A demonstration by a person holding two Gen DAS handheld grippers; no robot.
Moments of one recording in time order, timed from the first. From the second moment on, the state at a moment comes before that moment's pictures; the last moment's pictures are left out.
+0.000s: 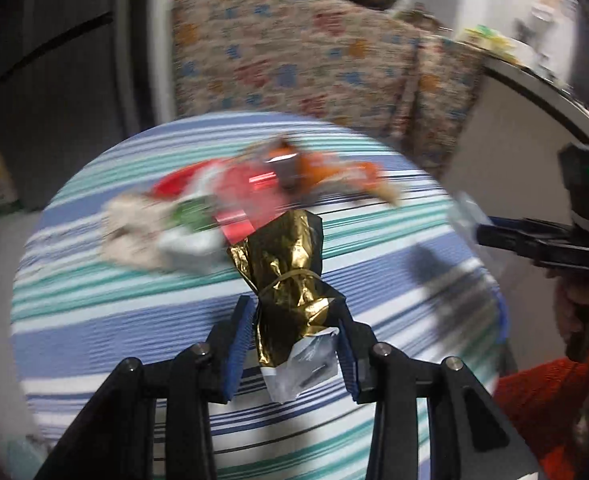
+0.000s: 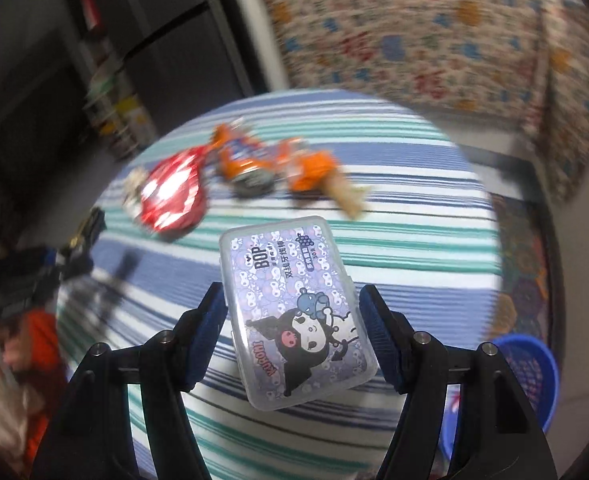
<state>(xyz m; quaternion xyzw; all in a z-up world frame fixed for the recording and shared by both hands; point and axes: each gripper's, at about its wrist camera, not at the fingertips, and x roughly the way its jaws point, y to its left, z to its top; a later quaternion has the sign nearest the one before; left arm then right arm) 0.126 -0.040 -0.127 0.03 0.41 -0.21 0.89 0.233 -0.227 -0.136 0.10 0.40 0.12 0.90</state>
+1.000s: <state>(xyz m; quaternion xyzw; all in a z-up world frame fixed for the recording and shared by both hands) 0.123 -0.448 -0.228 0.11 0.44 -0.42 0.78 0.110 -0.524 -0.211 0.25 0.40 -0.17 0.87</state>
